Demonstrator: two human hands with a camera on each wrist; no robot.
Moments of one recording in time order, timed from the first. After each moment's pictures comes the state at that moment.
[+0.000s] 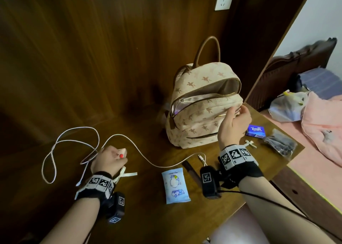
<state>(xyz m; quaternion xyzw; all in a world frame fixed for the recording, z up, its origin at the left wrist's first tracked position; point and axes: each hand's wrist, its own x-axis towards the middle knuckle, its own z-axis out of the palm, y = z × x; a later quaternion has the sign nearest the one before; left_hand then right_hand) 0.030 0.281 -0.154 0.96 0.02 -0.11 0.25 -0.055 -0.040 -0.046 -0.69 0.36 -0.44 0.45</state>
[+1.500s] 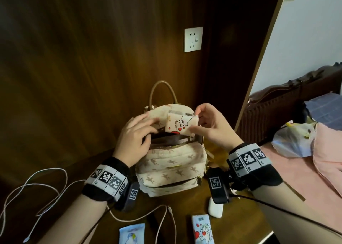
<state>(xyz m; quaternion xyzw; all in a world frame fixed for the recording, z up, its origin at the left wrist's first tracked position) 0.071 0.041 -0.009 0.83 -0.40 0.27 0.27 -0.019 -0.193 0.043 -0.80 -0.04 -0.14 0.58</state>
